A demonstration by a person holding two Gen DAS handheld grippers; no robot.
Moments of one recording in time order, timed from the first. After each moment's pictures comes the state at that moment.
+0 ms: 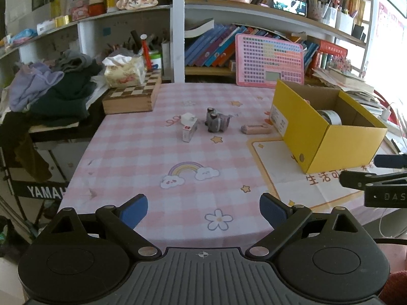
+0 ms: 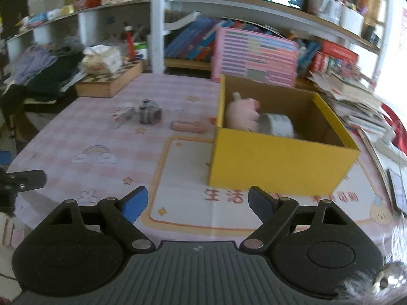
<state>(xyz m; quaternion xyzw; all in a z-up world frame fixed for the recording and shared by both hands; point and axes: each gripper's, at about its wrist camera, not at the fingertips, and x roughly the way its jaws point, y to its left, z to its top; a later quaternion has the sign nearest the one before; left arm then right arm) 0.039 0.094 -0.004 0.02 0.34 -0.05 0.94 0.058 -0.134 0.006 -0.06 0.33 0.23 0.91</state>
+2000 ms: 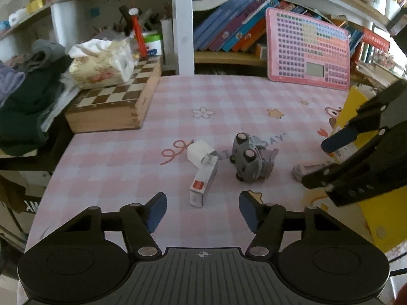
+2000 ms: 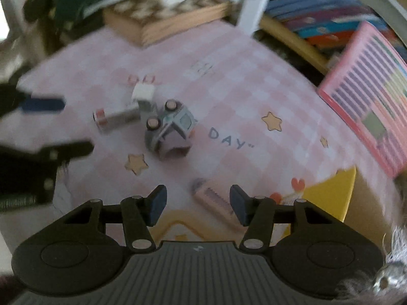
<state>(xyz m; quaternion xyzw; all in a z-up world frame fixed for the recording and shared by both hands) 0.256 0.091 -0.063 0.03 0.39 -0.02 0.92 0.308 0.033 -0.038 -0.34 0.41 0.46 0.71</state>
